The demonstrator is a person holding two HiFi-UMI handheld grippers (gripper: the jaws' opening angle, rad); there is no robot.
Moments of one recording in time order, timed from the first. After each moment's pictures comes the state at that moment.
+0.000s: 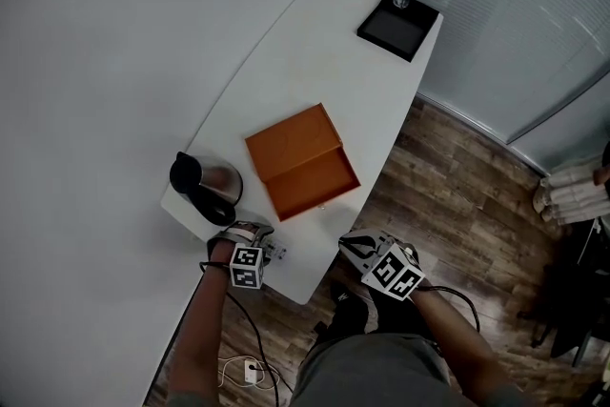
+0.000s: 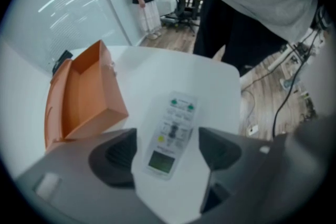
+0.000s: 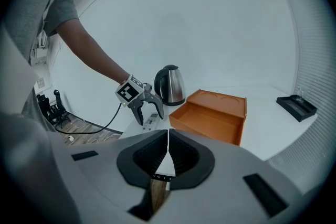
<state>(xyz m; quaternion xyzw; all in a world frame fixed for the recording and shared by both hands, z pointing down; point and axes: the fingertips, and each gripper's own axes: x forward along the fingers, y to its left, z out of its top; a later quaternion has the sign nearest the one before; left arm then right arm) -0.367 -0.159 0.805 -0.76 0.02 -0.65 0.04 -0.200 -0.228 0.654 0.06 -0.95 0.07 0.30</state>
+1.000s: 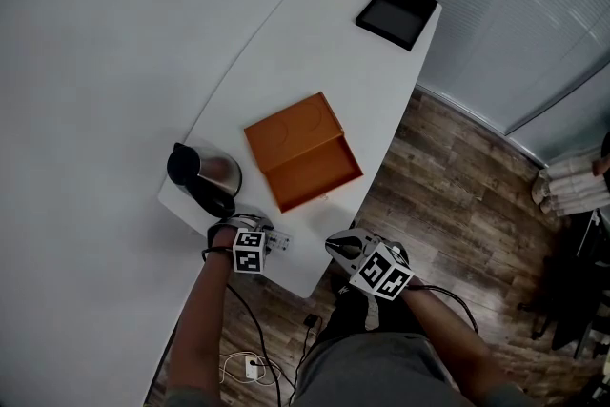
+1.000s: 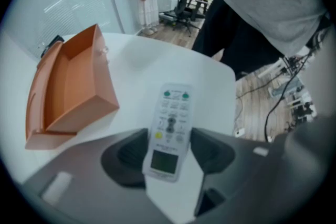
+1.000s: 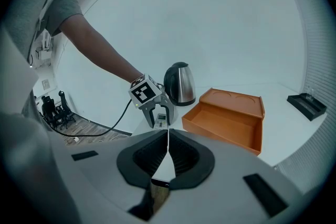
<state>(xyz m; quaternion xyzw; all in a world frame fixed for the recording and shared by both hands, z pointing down) -0.369 -0.156 0.810 -0.76 -0.01 -0.65 -0.03 -0.233 -0.196 0.660 0.04 -0.95 0.08 0.30</state>
